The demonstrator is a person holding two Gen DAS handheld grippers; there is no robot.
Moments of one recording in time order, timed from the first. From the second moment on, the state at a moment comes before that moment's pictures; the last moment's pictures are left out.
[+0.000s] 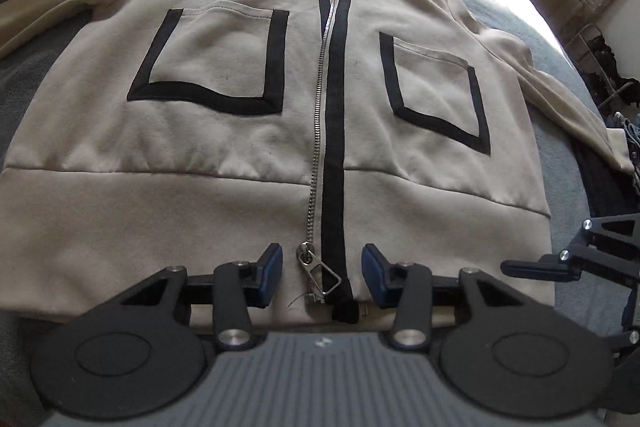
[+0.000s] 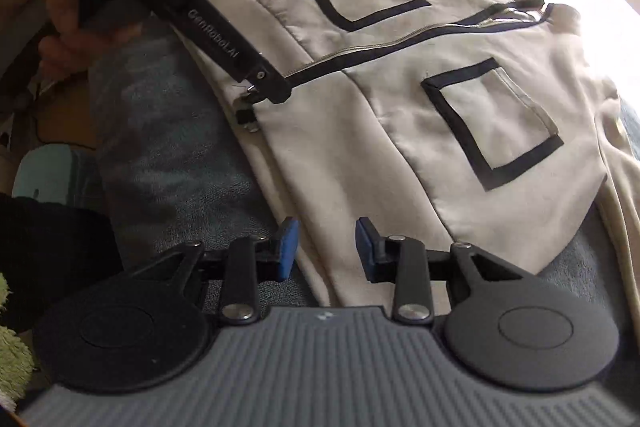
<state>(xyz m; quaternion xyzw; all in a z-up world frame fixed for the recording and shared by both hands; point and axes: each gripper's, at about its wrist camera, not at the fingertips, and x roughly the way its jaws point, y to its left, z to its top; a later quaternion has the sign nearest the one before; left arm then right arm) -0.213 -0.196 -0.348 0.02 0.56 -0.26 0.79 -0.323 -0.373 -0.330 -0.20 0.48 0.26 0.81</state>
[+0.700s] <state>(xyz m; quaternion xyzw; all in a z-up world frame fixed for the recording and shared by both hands) -0.223 -0.207 -0.352 0.04 0.55 -0.27 0.79 -0.325 -0.342 -0.351 -0.34 0.44 0.27 0.79</state>
